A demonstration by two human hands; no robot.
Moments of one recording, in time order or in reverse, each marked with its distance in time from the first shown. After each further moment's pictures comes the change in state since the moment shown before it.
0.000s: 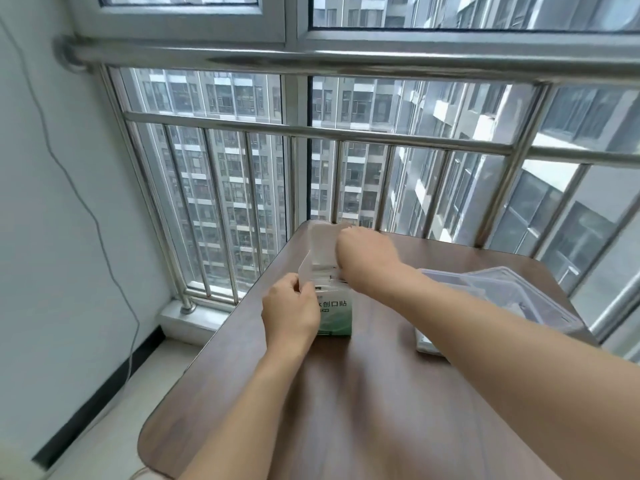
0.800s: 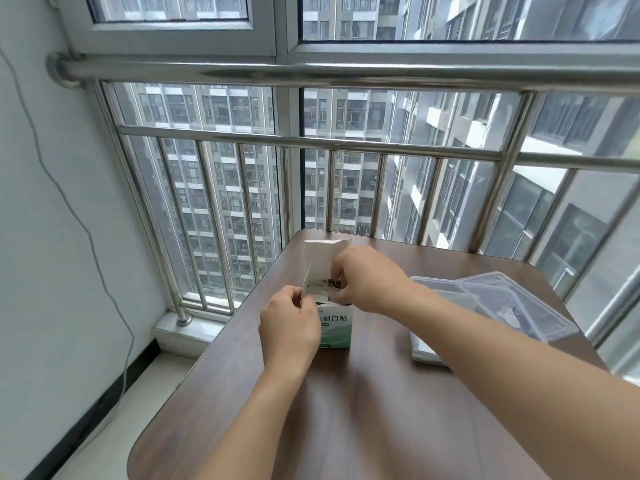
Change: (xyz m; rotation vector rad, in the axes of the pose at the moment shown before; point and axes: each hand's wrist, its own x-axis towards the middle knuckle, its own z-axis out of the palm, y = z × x) left_hand -0.012 0.006 0.001 0.071 0.016 0.023; right_hand -0.008 0.018 0.009 0.180 -0.094 -0.023
